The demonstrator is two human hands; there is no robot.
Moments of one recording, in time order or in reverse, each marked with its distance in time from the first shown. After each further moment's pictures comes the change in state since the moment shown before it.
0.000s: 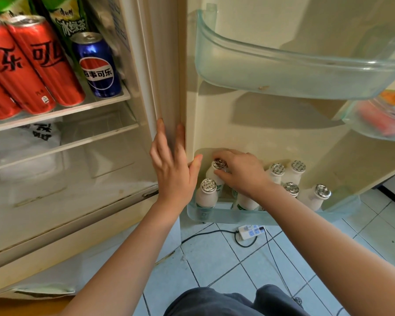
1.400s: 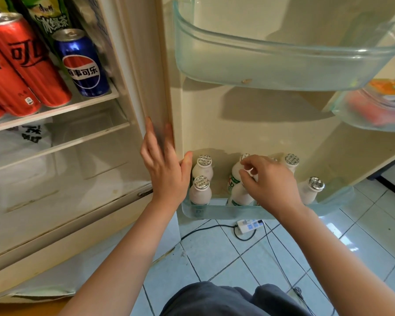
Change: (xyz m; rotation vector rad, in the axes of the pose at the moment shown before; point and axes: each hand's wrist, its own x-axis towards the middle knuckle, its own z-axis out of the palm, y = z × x) left_hand -0.001 -0.006 0.012 -0.005 0.076 0.028; right_hand -0.064 0.020 -0.014 0.147 0.278 0.237
